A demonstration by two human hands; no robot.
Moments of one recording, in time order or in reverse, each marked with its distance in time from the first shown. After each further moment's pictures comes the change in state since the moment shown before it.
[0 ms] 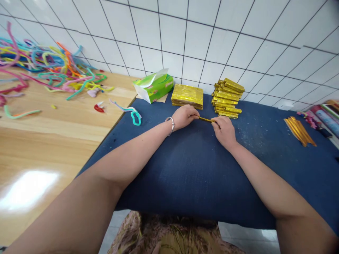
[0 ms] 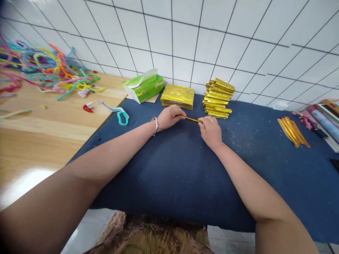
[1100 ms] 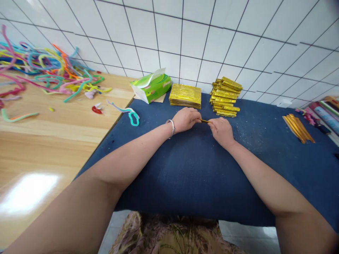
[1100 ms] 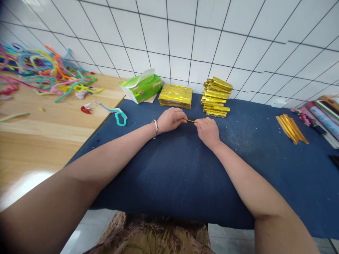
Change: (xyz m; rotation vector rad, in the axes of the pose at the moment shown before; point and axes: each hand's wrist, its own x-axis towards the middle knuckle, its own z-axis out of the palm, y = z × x) left_hand 0.000 0.020 -0.001 0.130 -0.084 0.099; right_hand -0.003 -0.002 0.003 -0.180 -0.121 -0.076
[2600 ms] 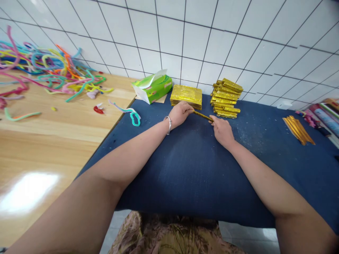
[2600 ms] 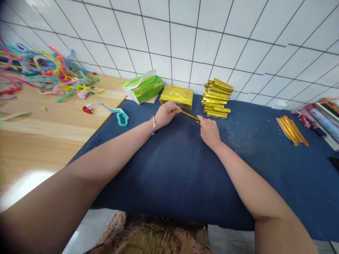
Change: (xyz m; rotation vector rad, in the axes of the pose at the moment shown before) left_hand -0.005 -0.036 0.010 -0.197 0.240 -0.323; right_hand 0.001 0.010 0.006 0.170 -0.060 0.085
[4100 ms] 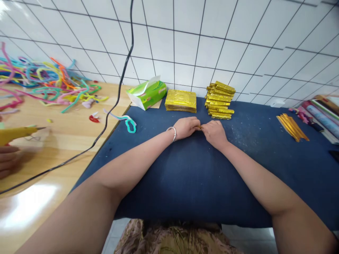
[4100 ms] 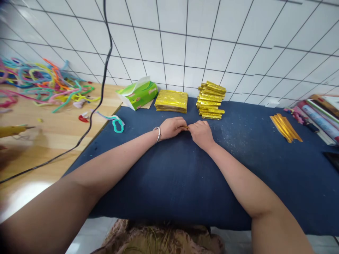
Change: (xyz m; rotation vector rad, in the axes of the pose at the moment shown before) left_hand -0.007 0.055 0.011 0.140 -0.365 0.208; right_hand 0.001 -0.016 -0.008 -0.214 0.030 -0.200
